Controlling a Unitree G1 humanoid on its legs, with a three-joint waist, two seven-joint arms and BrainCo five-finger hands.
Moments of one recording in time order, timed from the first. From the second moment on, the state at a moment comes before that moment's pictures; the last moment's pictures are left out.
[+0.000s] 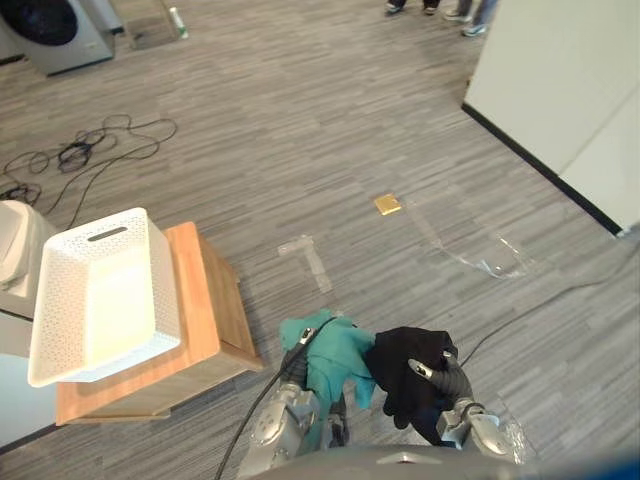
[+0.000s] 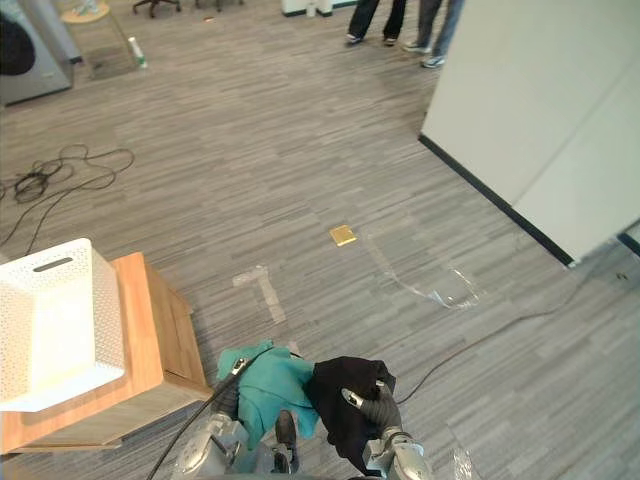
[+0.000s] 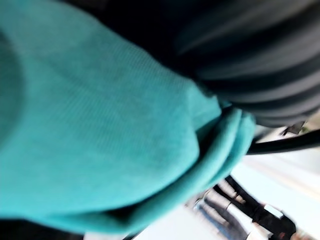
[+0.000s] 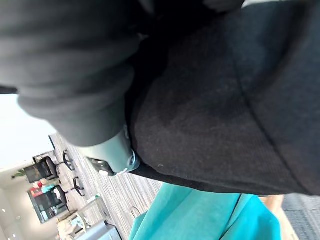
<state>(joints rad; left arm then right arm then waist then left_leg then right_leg) 0.23 0.06 -0.31 0.53 -0.60 -0.37 -0.06 0.30 -0.07 0.13 0.57 0.33 -0.30 0.16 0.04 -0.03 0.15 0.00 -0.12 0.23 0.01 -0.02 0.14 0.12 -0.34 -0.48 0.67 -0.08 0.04</state>
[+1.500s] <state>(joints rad) 0.28 0.14 -0.22 0.46 -0.73 -0.32 -0.11 0.31 -0.11 0.28 0.33 0.44 -0.33 0.11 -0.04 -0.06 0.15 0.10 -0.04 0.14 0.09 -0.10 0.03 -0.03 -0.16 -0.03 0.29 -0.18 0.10</state>
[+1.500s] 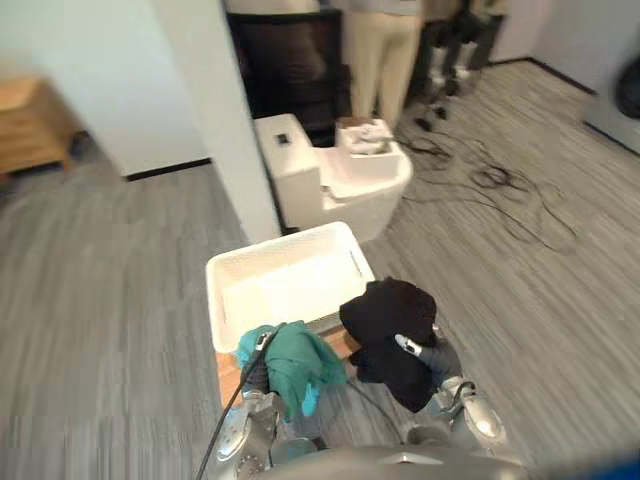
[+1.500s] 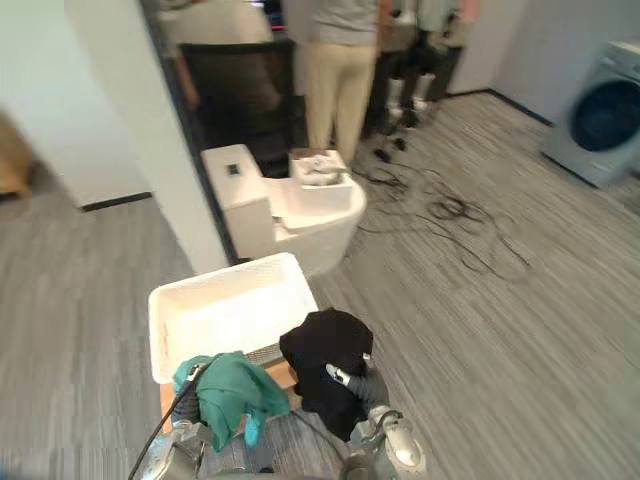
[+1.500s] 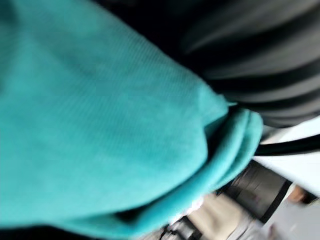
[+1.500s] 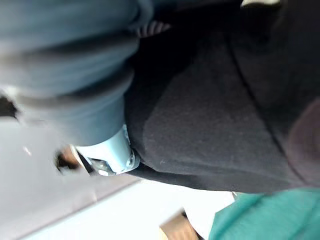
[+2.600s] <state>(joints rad) 0.37 0.07 -0.06 0.31 -0.63 -0.16 -0.28 -0.25 -0.36 0.04 -0.11 0.19 -0.11 -0.01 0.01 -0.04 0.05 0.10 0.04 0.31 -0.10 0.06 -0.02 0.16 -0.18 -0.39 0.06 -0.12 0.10</state>
